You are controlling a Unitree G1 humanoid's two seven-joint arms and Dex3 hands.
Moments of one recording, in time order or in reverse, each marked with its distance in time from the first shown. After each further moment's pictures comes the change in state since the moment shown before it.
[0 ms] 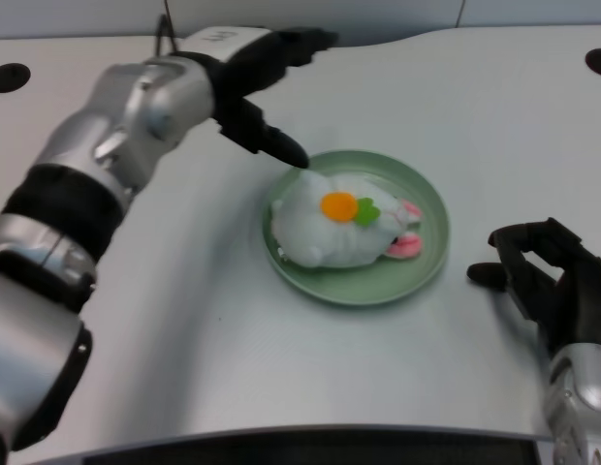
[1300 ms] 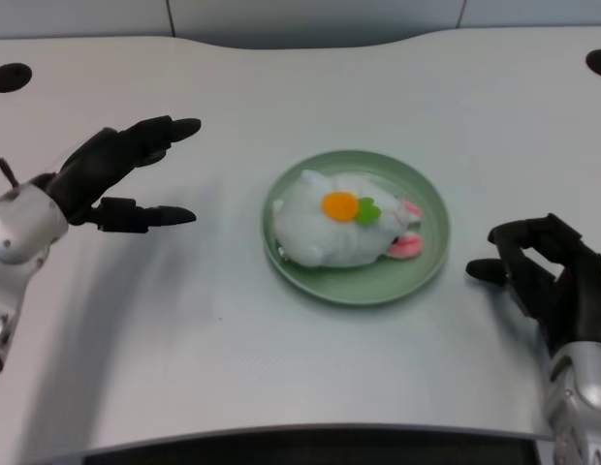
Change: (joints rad) left arm 0.522 0.158 0.293 -0.370 -0.274 0.049 -0.052; right arm 0.010 0.003 0.002 -0.034 0.004 0.004 0.003
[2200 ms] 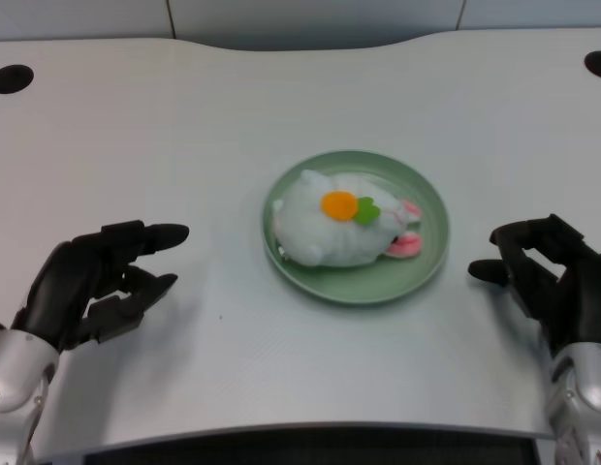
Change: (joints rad) left arm 0.462 -0.173 0.178 -0.418 -0.215 0.209 0.109; right arm 0.006 -0.002 0.002 -0.010 -0.007 0.001 -0.002
